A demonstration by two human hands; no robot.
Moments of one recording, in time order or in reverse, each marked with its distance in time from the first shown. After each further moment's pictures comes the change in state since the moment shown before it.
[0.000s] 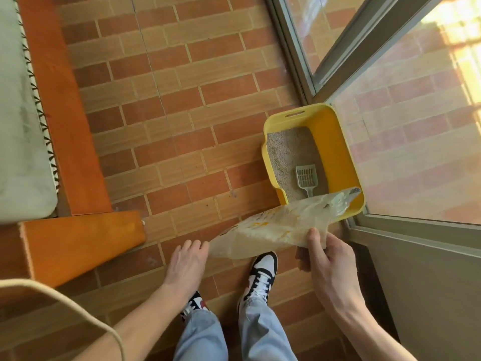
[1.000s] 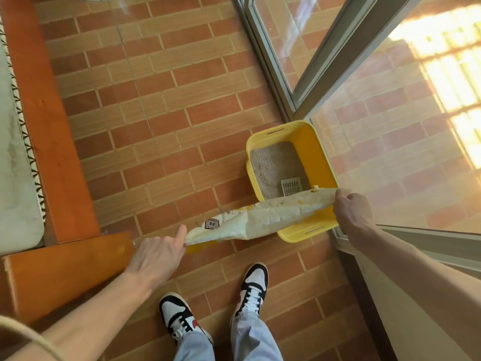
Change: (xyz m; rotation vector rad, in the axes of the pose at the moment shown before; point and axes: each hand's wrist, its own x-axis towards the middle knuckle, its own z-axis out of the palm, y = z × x) left_hand 0.017 -0.006 -0.123 0.277 0.037 0.148; right_hand 0.151 0.005 -0.076 -0.205 0.157 0.317
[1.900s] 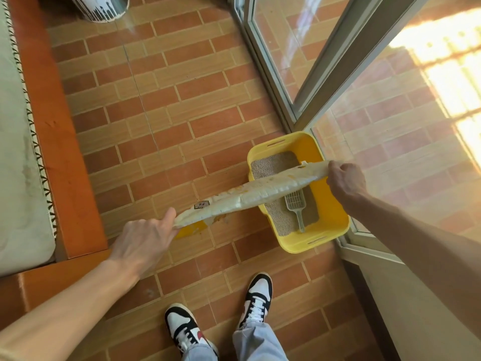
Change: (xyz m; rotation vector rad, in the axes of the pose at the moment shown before) left_hand 0.010 -0.034 -0.077 -0.107 0.220 -0.015; right_hand 0.059 -0.064 -0.006 0.059 0.057 -0.086
